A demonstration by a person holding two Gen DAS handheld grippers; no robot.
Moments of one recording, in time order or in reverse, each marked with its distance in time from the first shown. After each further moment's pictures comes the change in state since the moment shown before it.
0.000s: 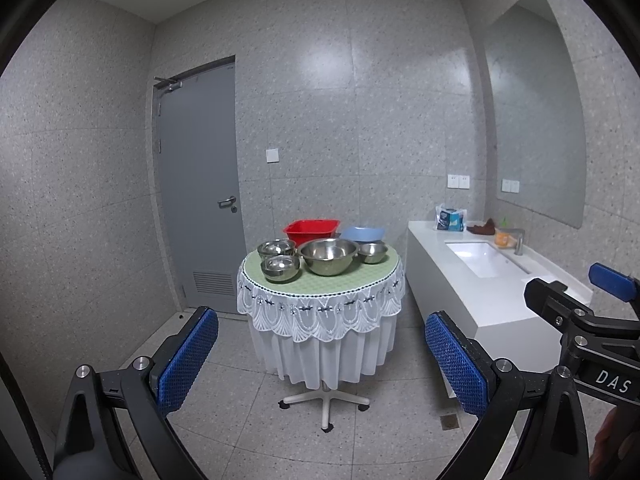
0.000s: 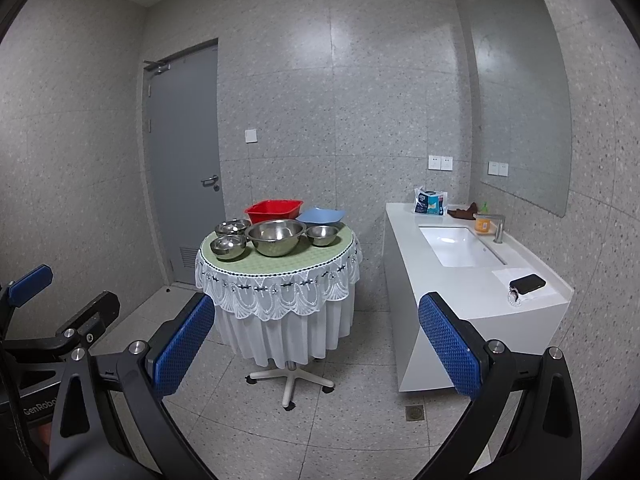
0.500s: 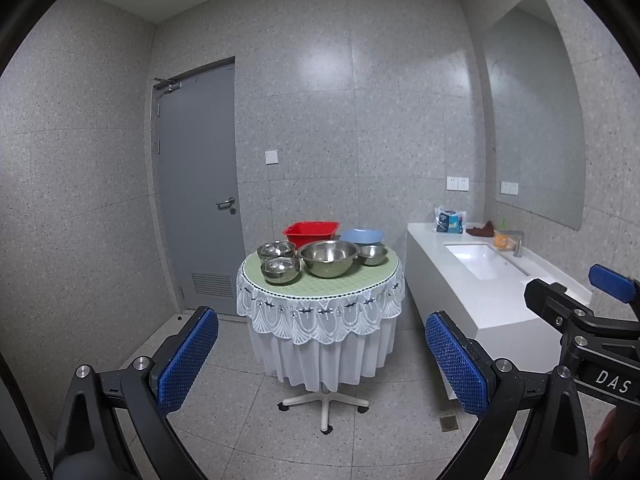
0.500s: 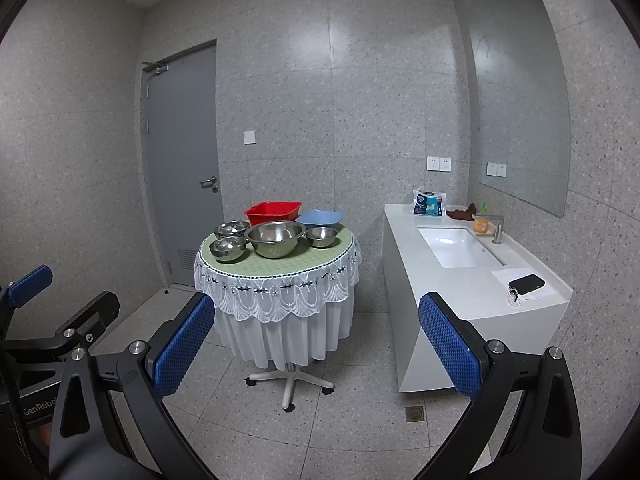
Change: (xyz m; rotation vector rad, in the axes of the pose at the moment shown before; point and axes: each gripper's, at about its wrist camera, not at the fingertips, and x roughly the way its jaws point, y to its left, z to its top) left arm 0.002 0.003 -0.002 -0.003 -0.007 -0.005; right arm -0.001 -0.002 0.001 0.007 -0.001 -0.010
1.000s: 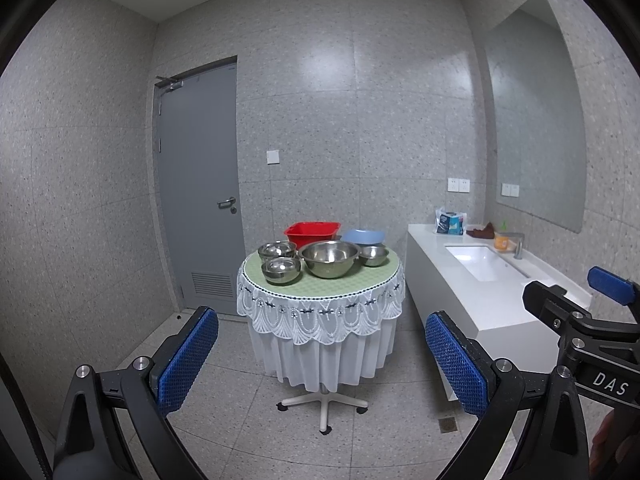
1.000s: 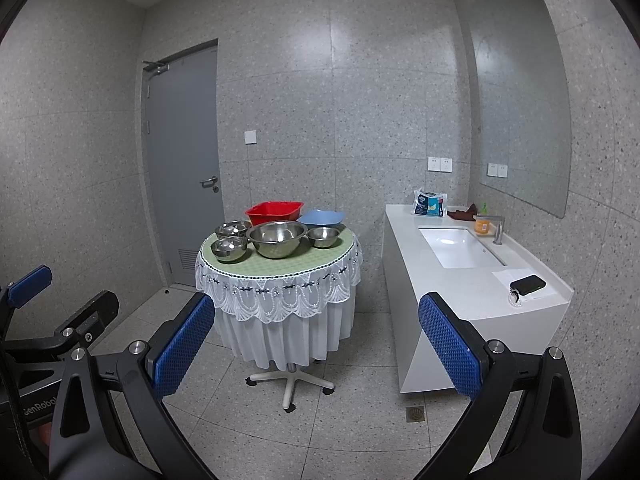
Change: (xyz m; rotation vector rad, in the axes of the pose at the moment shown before) left arm 0.006 0.005 -0.004 -0.007 -0.001 -0.004; right arm 0.000 0.002 0.000 0.003 0.003 -0.014
